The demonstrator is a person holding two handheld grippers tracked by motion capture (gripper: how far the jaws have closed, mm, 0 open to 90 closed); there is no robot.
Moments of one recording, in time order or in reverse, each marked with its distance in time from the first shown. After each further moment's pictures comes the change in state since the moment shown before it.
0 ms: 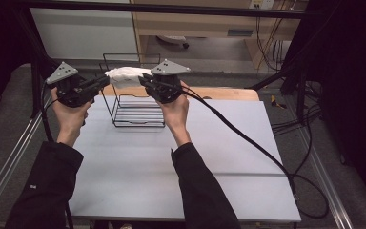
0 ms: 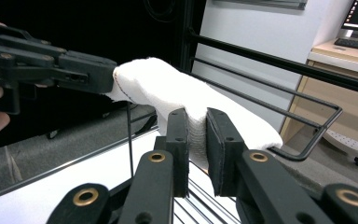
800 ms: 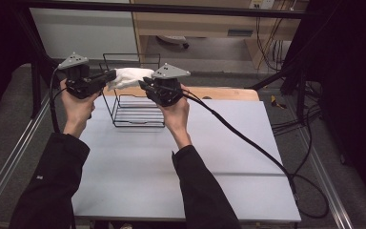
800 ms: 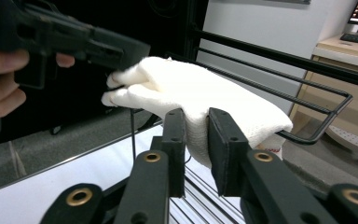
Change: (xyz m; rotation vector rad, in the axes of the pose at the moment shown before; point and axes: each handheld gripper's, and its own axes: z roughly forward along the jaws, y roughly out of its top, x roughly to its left) left arm -0.008 0.017 0.024 0.087 -0.016 -0.032; right arm 0.001 -0.009 0.000 0.012 0.015 0.001
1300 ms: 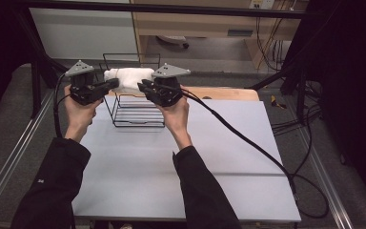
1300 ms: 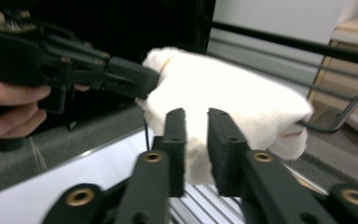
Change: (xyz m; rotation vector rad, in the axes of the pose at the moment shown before) left arm 0.000 -0.017 0.009 0.056 0.001 0.033; right arm 0.000 -0.001 0.002 0.046 0.046 0.046
